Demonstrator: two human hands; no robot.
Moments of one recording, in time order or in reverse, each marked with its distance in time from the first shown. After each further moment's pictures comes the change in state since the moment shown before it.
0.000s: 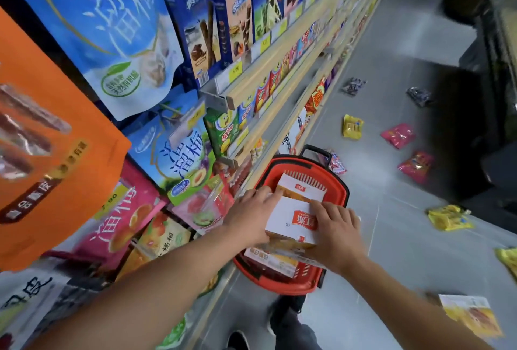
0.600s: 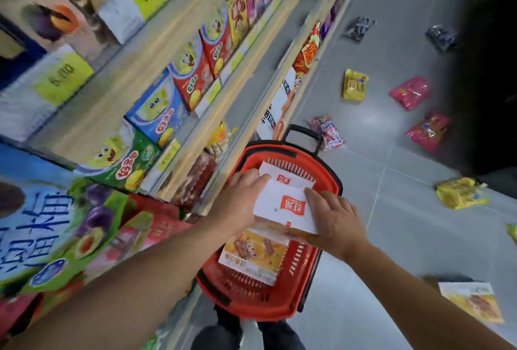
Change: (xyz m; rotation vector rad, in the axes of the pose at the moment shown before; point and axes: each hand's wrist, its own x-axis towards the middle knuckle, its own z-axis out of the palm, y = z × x) left_hand 0.238 -0.018 0.070 -0.084 -0.006 -0.041; right_hand 0.187 0.159 0.057 0.126 -0.253 0.015
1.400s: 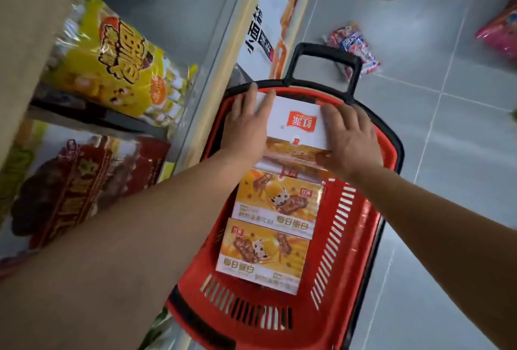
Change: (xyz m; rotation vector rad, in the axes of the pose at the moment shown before) left_hand 0.237 -0.094 0.203 0.066 -0.018 -0.134; right_hand 0.251 0.088 0.148 0.055 0.119 0.159
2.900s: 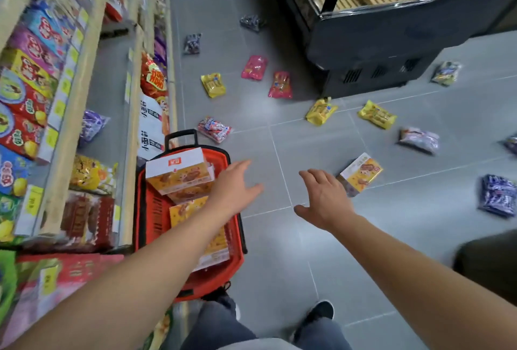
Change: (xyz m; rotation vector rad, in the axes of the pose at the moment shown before) left_hand -0.394 0.307 -0.217 -0.246 -0.168 0.426; right_hand -0.543 0.073 -0.185 0.151 0.153 0.425
